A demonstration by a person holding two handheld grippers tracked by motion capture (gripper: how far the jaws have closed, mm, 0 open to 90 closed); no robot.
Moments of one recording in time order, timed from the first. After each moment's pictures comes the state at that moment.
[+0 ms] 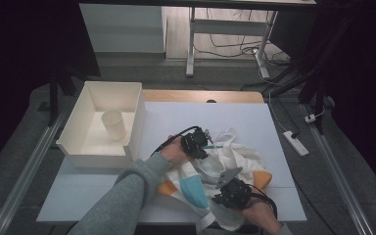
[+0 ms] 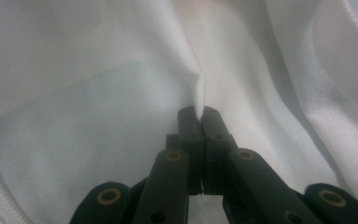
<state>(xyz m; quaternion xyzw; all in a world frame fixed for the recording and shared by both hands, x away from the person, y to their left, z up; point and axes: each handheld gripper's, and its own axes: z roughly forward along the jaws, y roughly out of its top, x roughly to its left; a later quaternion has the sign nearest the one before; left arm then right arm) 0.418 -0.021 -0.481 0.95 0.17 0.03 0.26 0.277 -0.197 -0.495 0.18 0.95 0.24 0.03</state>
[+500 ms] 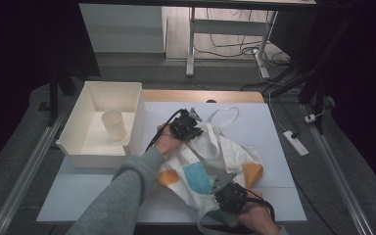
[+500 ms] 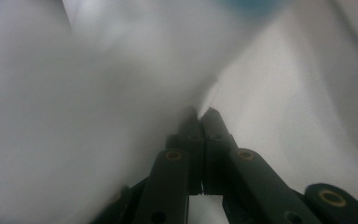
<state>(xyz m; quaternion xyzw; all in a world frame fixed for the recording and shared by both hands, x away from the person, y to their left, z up) 0.439 0.022 -0.447 0.88 0.28 0.13 0.35 0.259 -0.179 -0.483 0.16 0.96 0.24 0.06</state>
